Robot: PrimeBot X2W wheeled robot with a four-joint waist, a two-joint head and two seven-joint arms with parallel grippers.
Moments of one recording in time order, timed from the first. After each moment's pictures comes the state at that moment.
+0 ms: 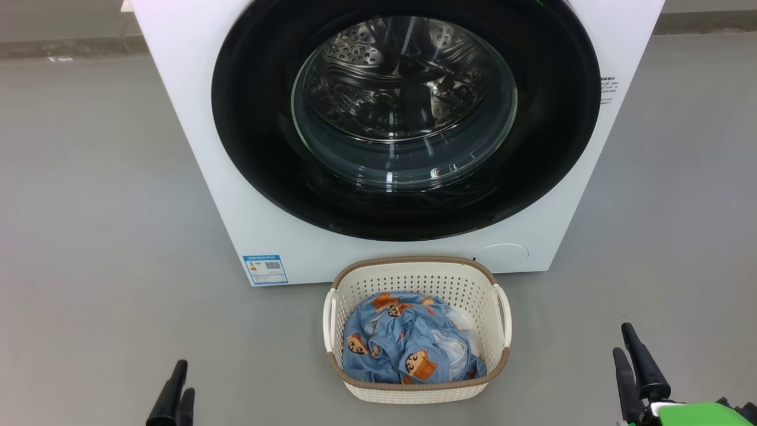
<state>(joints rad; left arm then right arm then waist) 0.00 0.01 0.06 0.32 -1.58 -0.12 0.06 -0.01 -0.03 -0.13 0.30 1.56 0.13 0.06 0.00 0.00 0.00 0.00</state>
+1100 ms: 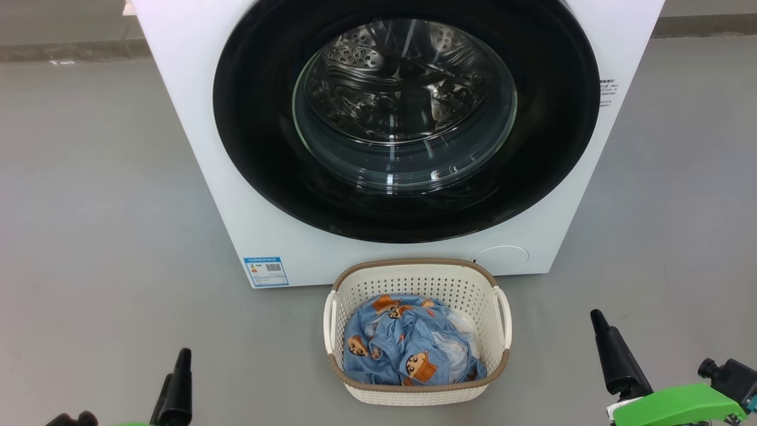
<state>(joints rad) 0.01 0.02 0.03 0.25 -1.11 -0.12 -0.04 0.00 -0.07 -0.04 0.21 1.03 0.13 -0.04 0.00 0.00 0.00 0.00</state>
